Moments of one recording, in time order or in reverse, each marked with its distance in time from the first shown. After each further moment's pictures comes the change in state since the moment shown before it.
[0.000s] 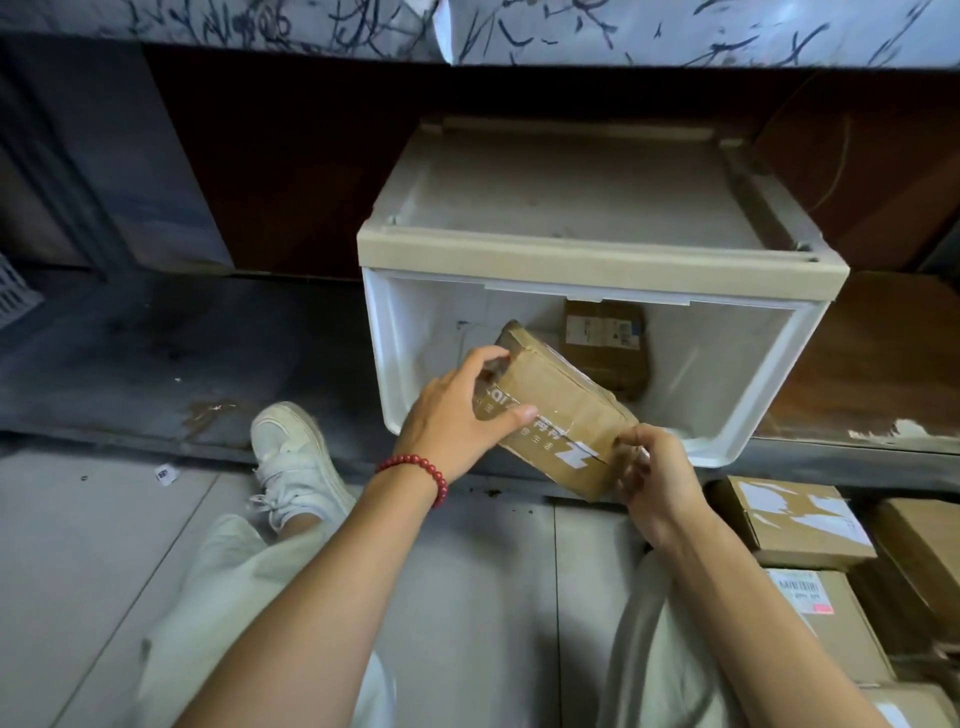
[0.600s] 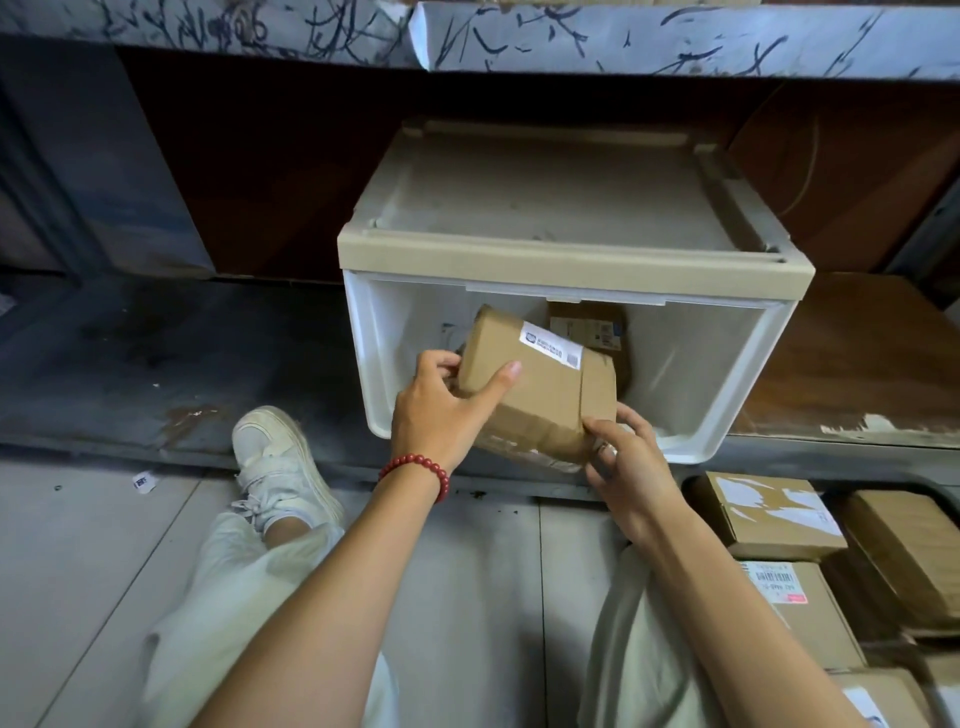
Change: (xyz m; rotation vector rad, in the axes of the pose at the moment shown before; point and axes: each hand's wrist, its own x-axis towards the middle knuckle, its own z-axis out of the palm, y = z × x) left_hand 0.000 0.016 0.012 -0.203 0.239 -0.205; right_hand 0.010 0.005 -0.005 0.053 -0.038 -0.049
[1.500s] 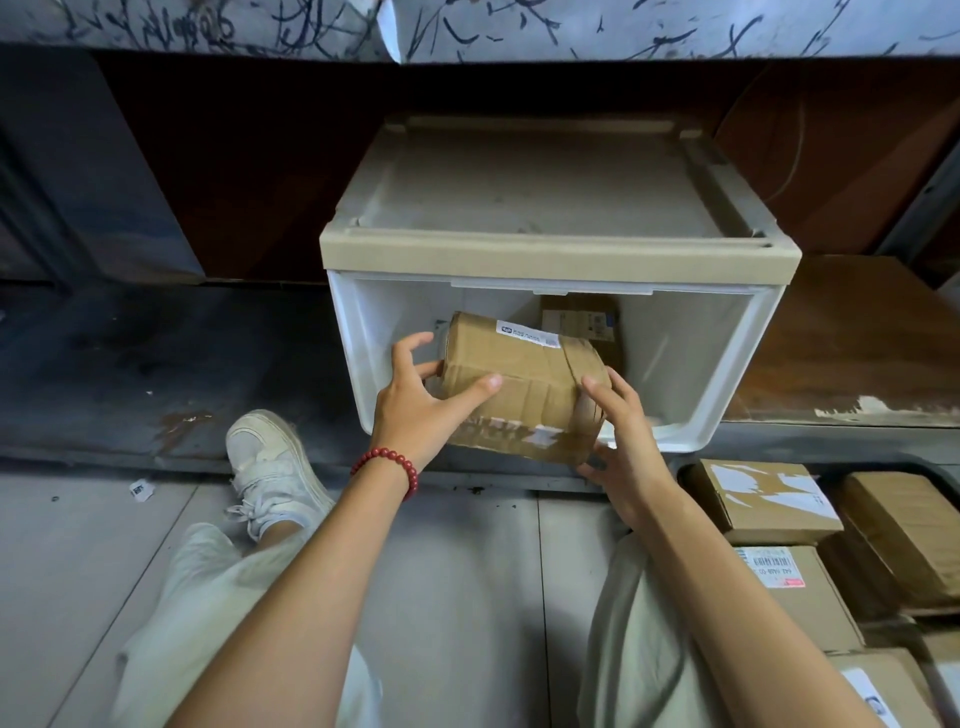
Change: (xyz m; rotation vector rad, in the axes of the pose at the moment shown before) left_hand 0.006 -0.007 -0.010 -0.096 -0.089 -0.019; right_hand 0.001 -0.009 0.003 -0.075 -0.080 -0.046
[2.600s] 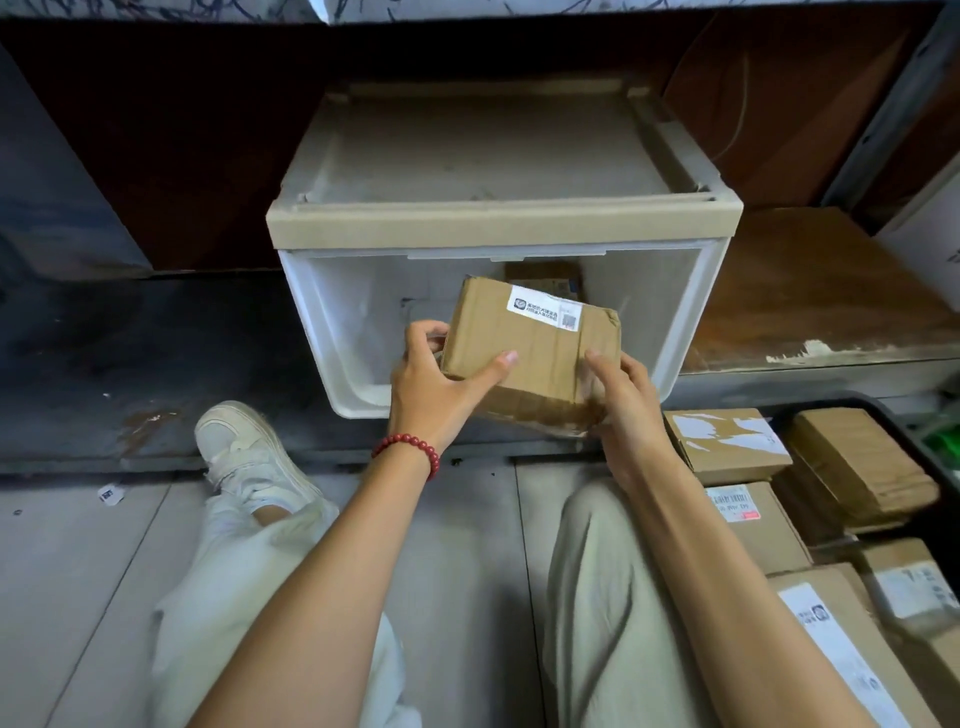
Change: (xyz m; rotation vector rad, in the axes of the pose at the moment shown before) left_hand -0.017 0.012 0.034 0.059 -0.032 0.098; right_hand -0.013 -0.003 -0.016 0.028 0.292 -0.117
